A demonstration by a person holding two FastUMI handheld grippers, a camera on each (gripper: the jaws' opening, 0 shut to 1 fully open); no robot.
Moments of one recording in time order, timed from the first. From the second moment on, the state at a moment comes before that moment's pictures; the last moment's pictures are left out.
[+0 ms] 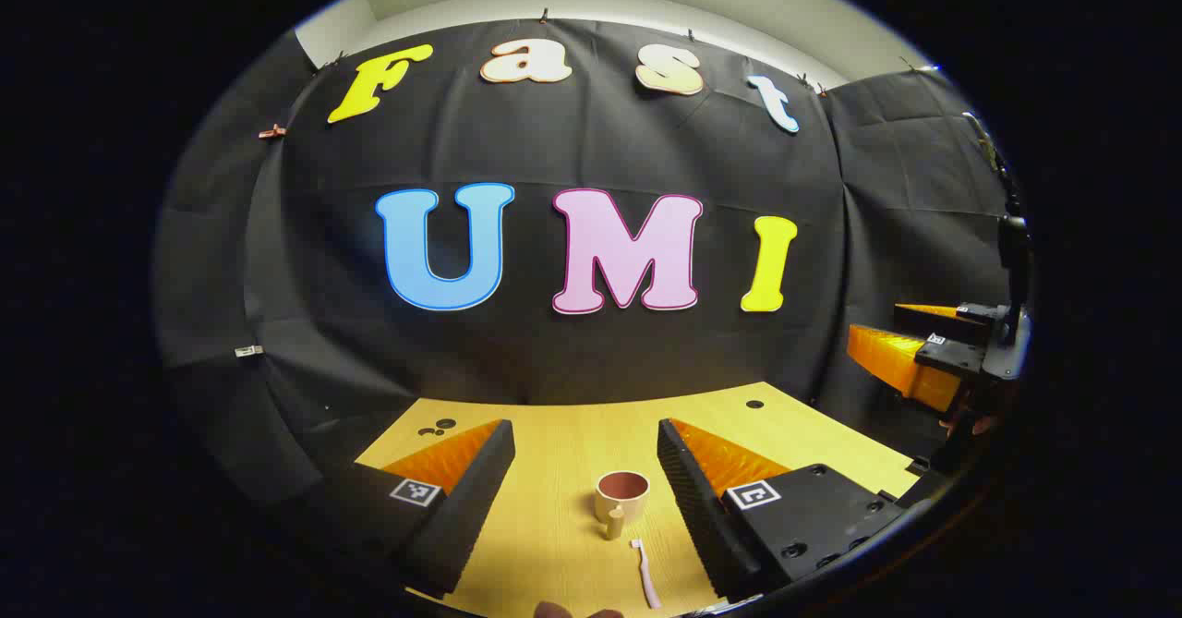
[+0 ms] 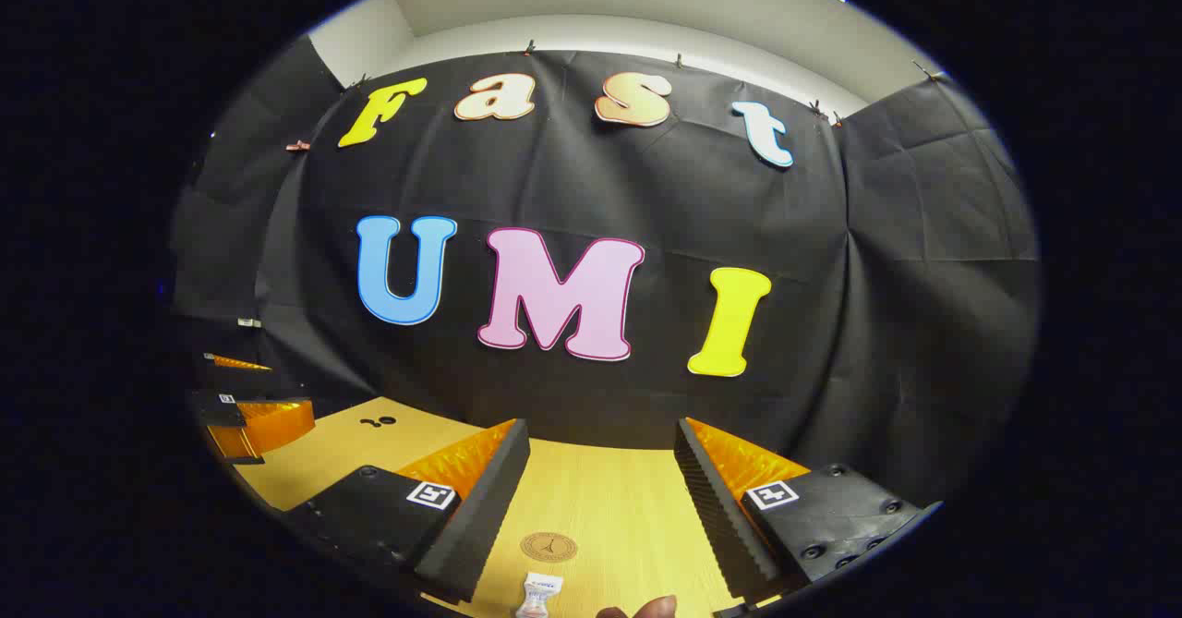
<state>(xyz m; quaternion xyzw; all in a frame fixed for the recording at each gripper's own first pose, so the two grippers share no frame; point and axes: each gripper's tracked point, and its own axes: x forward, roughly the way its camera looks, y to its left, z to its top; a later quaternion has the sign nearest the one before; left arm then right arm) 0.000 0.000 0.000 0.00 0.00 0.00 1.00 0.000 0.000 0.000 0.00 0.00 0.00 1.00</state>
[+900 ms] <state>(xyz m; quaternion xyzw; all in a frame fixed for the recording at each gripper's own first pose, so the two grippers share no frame) 0.013 -0.002 -0.023 0.01 0.03 0.00 1.00 0.010 0.004 -0.032 0.00 0.04 0.02 1.00</state>
